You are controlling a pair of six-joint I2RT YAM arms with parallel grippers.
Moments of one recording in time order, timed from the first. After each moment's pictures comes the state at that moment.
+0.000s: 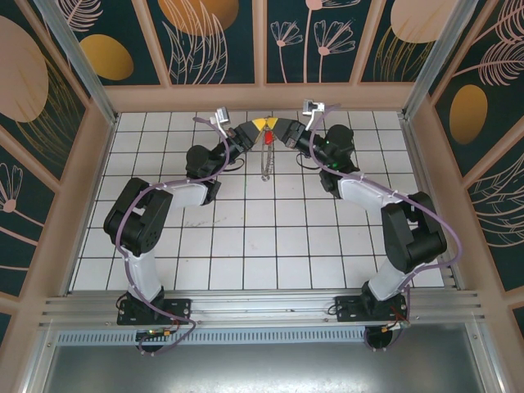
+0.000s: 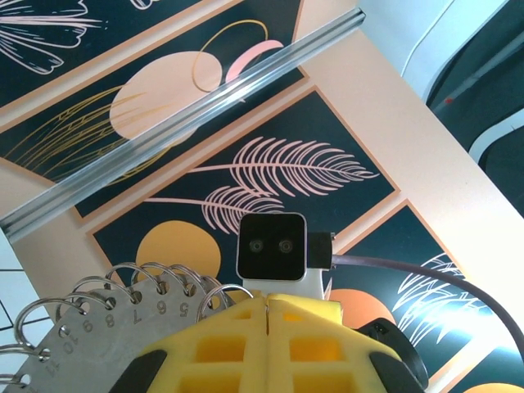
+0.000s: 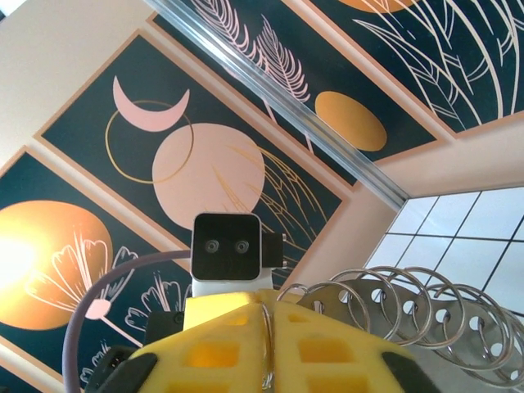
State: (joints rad) left arm -0.49 1.90 1.04 1.38 0.49 -1.36; right arm 0.43 1.65 1.03 0.86 -0.62 1.01
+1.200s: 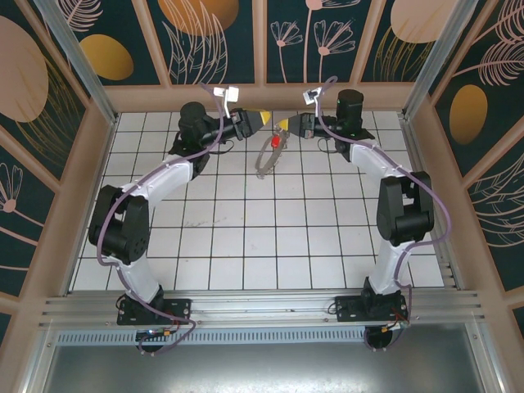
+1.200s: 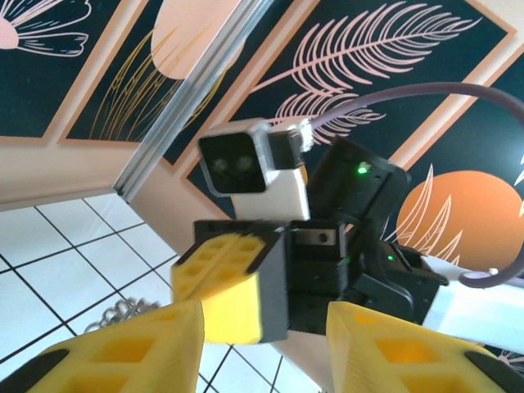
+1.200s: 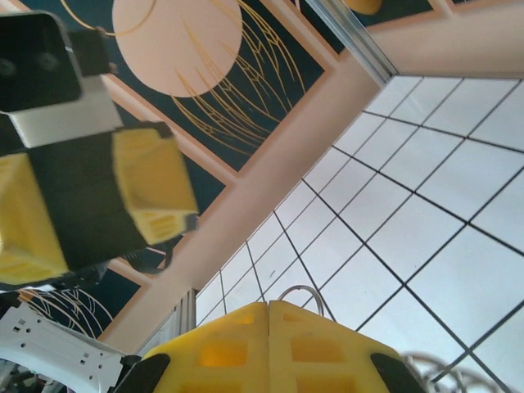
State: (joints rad) left arm -0.41 1.79 1.33 0.60 0.81 -0.77; right arm 0.23 1.88 1.43 0.23 -1.19 0.58
